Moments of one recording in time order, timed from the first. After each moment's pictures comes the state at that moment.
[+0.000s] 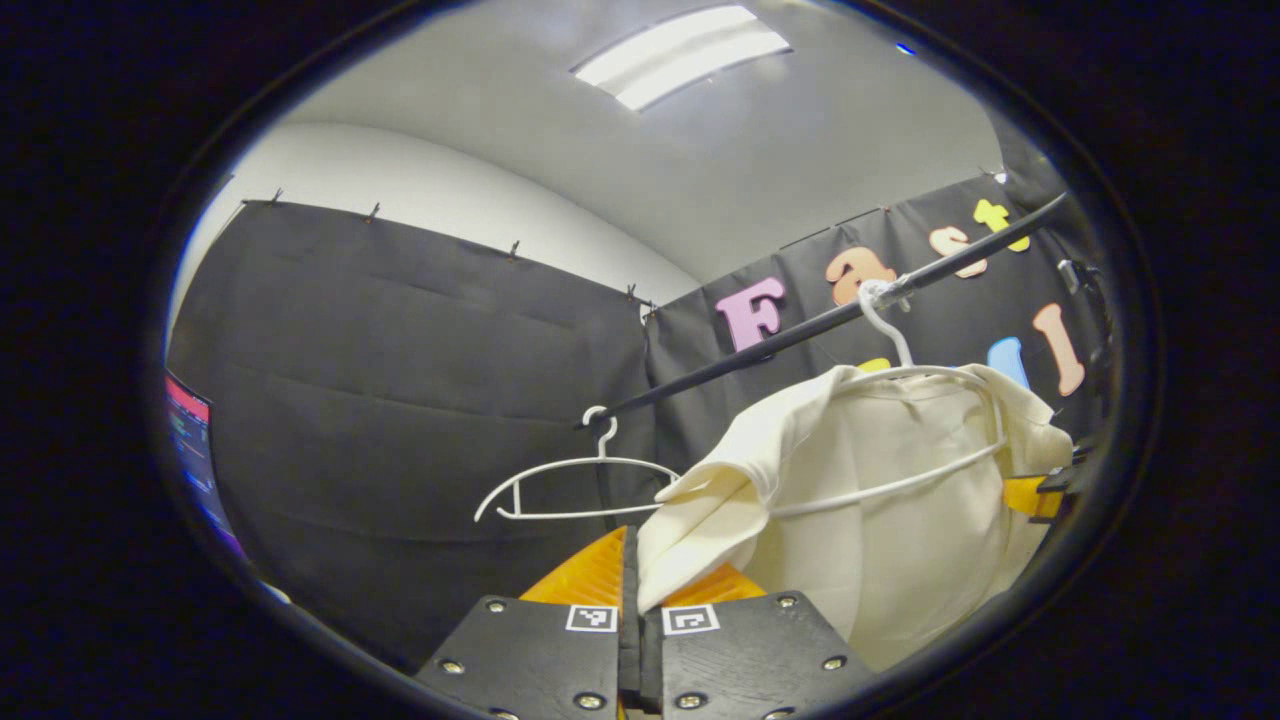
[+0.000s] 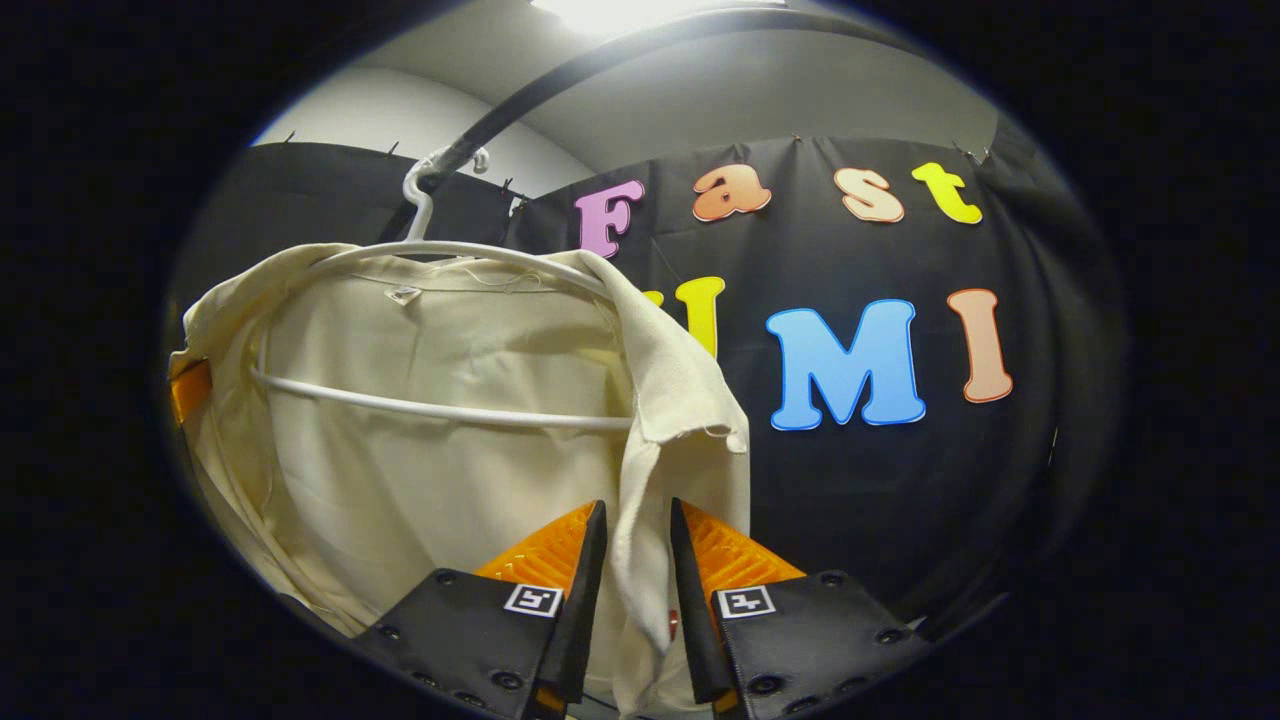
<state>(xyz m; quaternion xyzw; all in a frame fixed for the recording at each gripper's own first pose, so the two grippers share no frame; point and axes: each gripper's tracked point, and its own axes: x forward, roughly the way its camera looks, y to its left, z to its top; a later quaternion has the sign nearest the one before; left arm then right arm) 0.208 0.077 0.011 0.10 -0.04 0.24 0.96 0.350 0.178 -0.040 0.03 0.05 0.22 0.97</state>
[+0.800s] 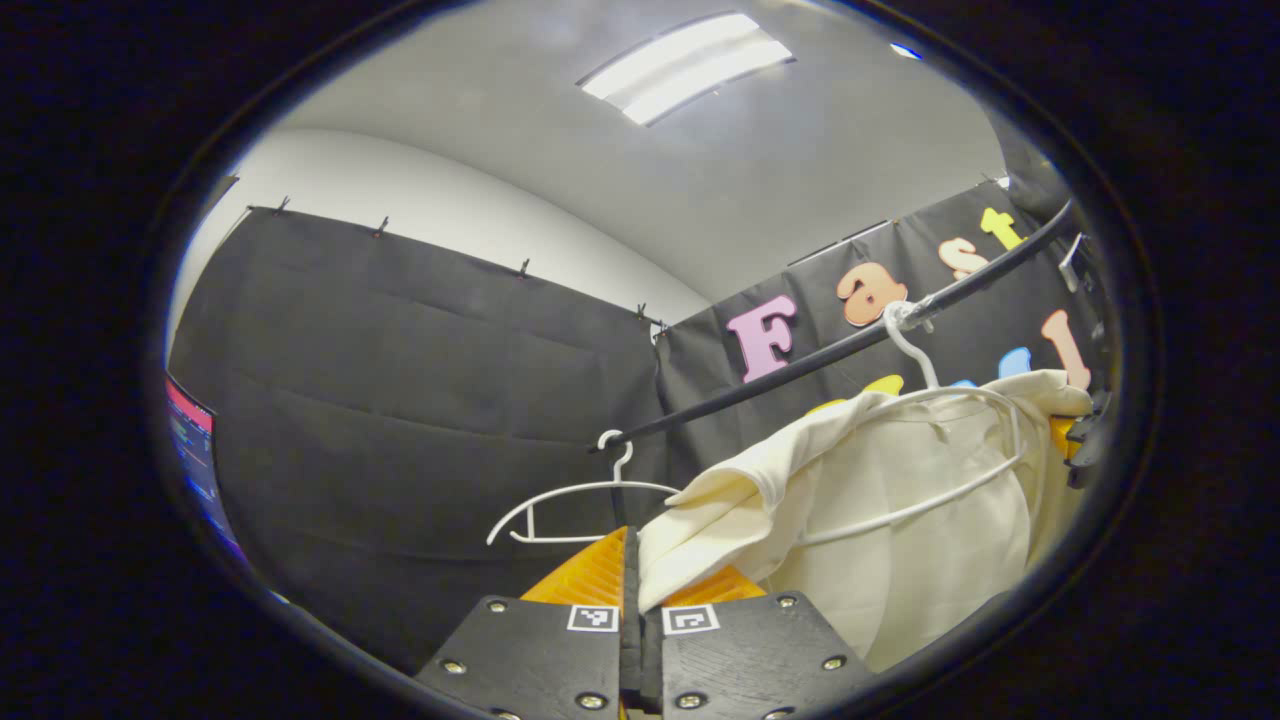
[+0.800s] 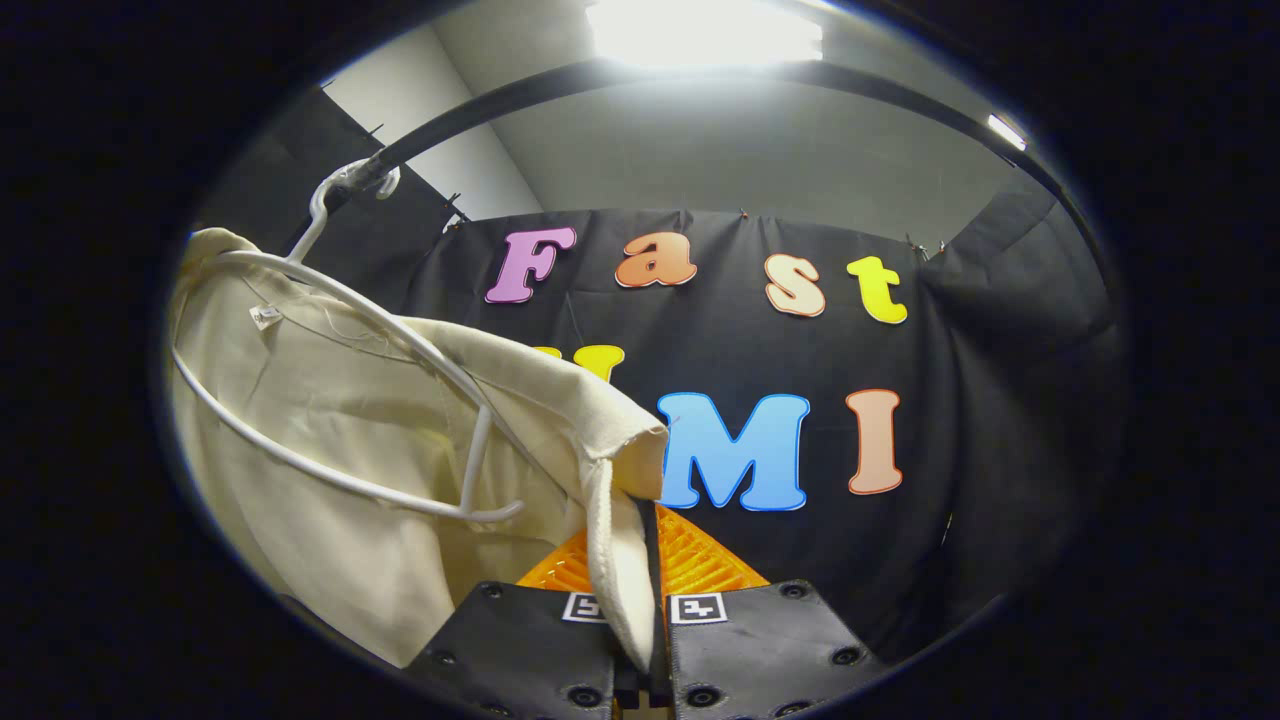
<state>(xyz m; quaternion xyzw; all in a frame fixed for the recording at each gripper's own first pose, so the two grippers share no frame) 0.210 0.099 0.040 0.12 -0.08 0.25 0.96 0.398 0.111 0.016 -0.05 -0.06 0.07 0.99</state>
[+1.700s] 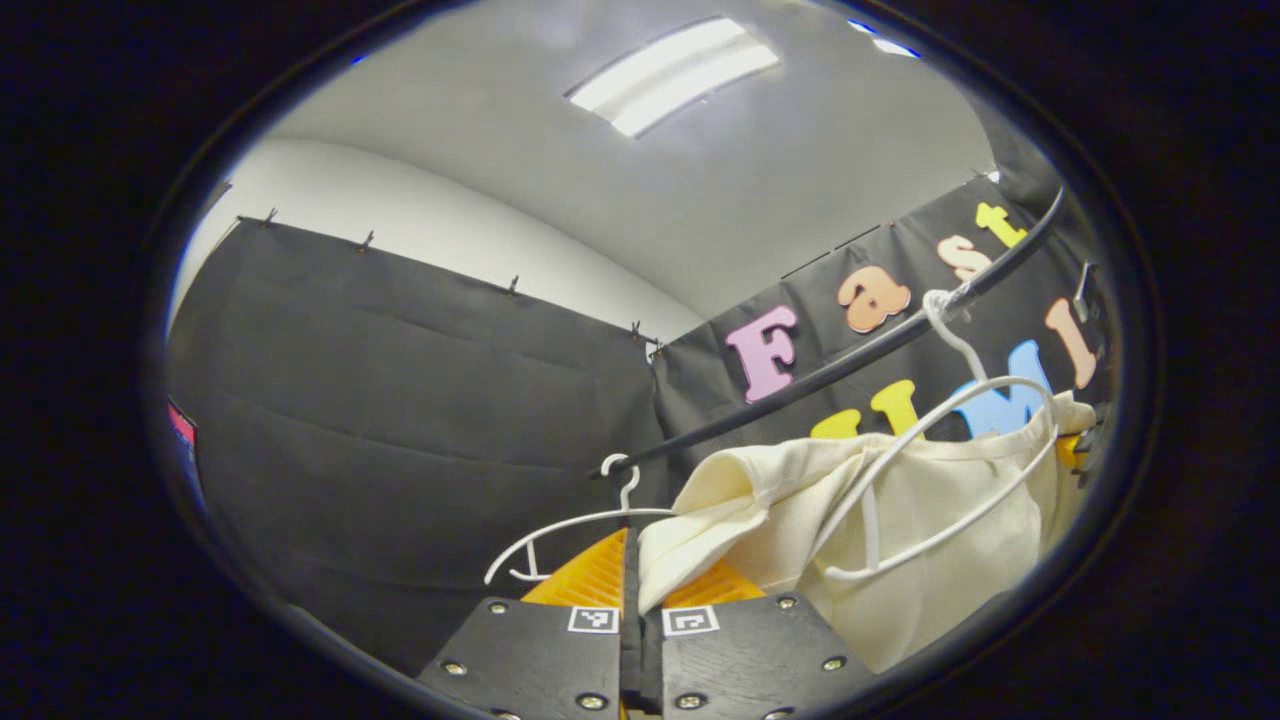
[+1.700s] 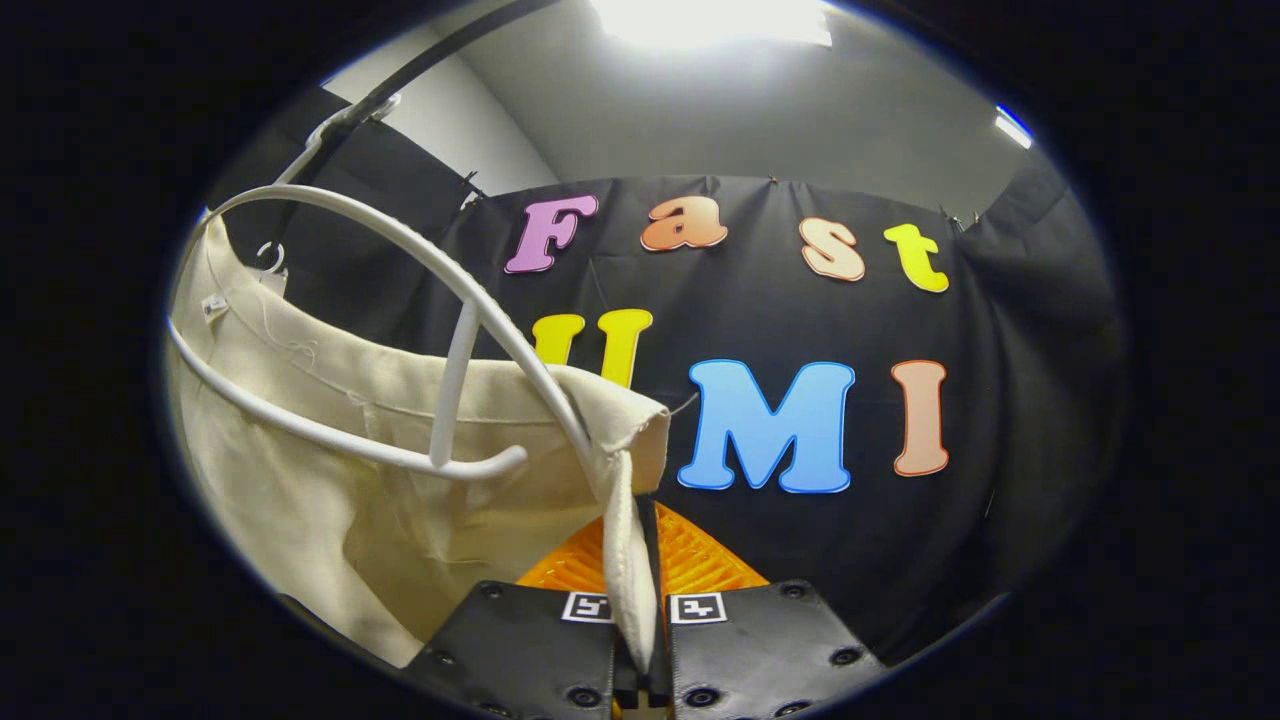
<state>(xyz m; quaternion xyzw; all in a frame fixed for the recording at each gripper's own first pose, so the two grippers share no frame) 0.251 0.145 0.041 0.13 -0.09 0.24 0.96 0.449 0.140 -0.033 -0.04 -0.01 0.12 0.99</state>
